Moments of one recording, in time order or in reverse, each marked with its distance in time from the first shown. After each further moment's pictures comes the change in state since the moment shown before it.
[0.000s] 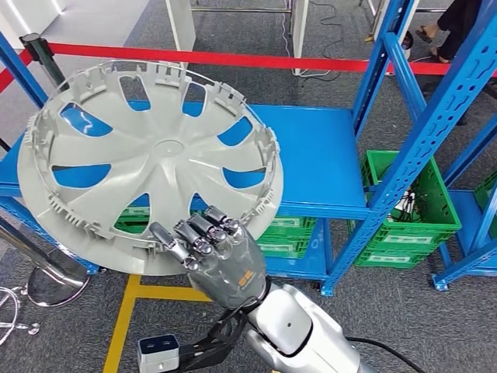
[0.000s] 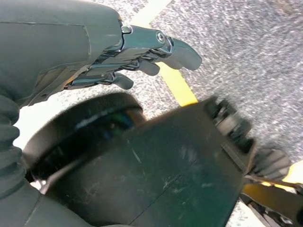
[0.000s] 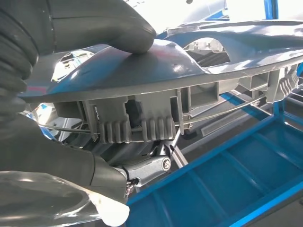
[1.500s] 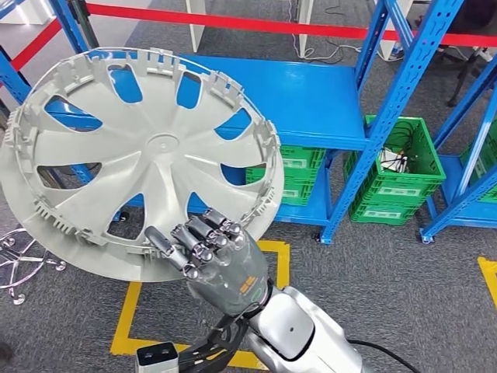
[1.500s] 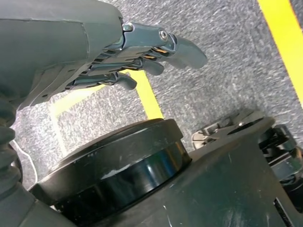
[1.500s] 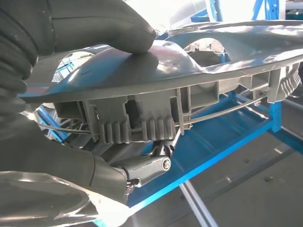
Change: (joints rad) left arm 0.022 0.044 0.100 0.001 0.103 -0.026 0.018; right arm -0.001 0.003 0.011 -0.036 0.000 0.000 -0.020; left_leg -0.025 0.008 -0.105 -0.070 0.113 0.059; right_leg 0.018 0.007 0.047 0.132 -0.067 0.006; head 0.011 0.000
